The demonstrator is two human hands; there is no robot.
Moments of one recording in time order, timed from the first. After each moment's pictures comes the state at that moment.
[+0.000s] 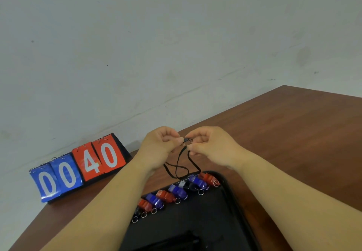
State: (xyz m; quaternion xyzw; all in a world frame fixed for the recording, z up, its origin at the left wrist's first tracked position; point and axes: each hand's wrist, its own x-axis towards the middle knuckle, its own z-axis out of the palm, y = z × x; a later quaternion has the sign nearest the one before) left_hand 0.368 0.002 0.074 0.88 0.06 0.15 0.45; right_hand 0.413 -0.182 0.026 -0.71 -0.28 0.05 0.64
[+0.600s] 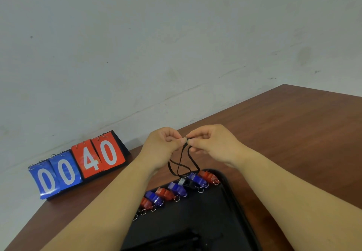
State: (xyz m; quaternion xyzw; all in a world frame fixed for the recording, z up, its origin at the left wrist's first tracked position) left_hand 0.371 0.001 0.066 0.88 0.04 0.15 0.45; right_hand 0.416 -0.182 0.023 -0.66 -0.26 0.09 0.70
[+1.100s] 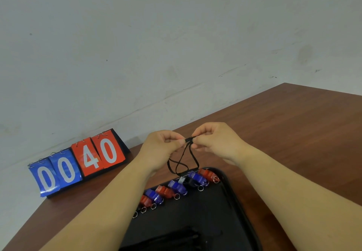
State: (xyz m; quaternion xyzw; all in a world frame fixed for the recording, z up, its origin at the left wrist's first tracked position) left_hand 0.364 0.005 0.062 0.88 0.05 0.14 0.44; right_hand 0.419 -0.181 0.022 -0.62 -0.20 0.12 0.75
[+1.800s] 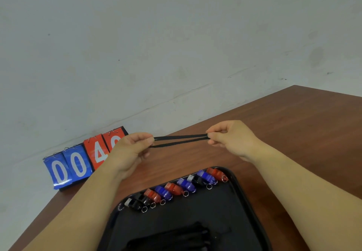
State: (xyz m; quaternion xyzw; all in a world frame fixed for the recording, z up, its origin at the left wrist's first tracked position) left_hand 0.326 0.086 0.081 0.77 0.13 0.15 0.61; right_hand 0.429 -0.192 0.020 -0.68 -0.18 0.07 0.71
